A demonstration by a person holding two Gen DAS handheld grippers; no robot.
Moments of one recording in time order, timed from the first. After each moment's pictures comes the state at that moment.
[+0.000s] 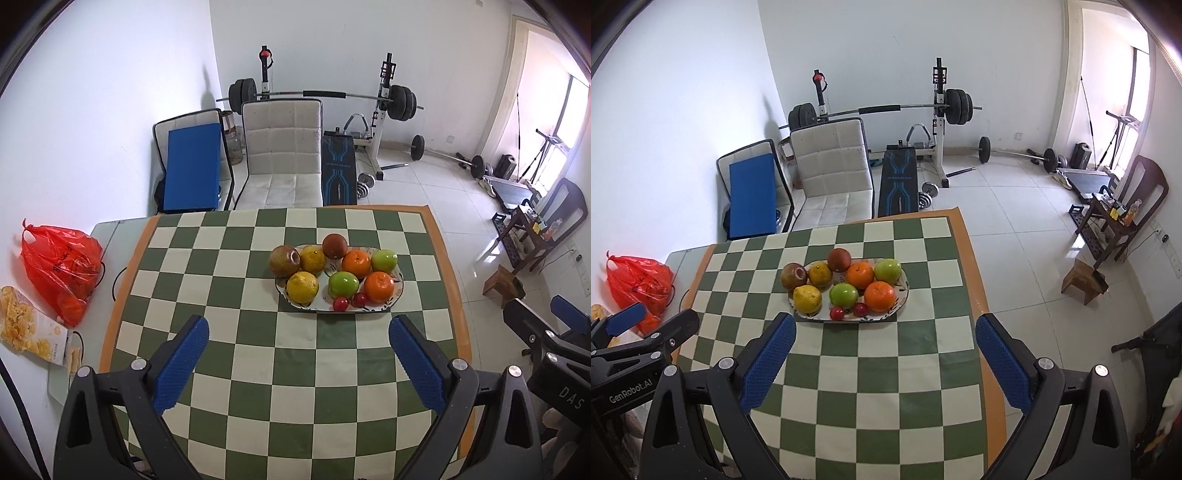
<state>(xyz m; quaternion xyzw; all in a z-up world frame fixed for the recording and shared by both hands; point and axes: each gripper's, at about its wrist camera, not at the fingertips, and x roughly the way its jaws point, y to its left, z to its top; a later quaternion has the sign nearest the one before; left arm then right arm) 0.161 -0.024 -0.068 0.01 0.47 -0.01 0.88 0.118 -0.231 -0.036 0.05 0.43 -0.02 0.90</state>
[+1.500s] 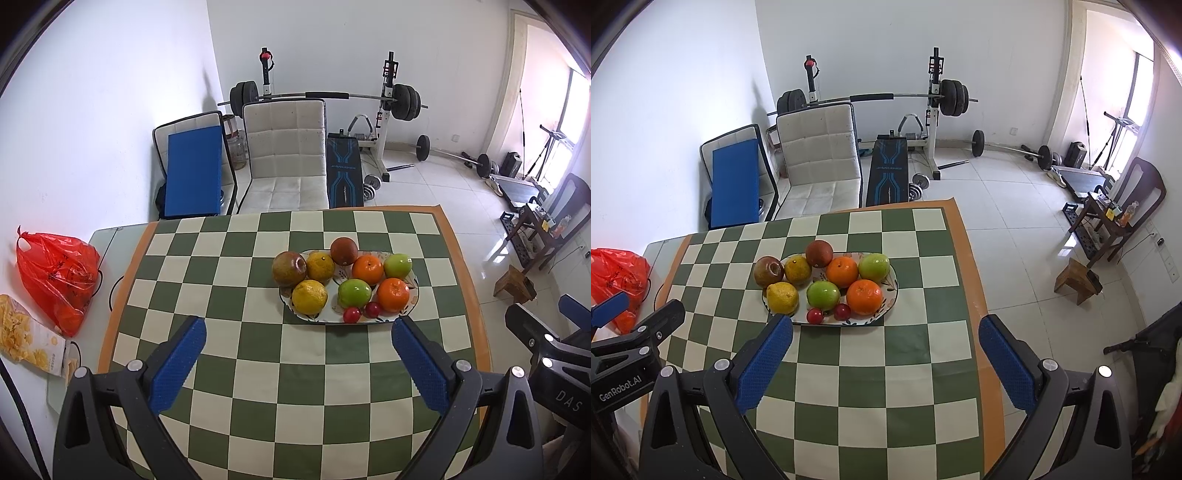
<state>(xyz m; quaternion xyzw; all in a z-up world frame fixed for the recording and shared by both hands) 0.186 -0.023 -0.098 0.02 0.46 0.00 0.89 0.168 -0.233 -0.090 0.03 0.45 -0.03 0.89</state>
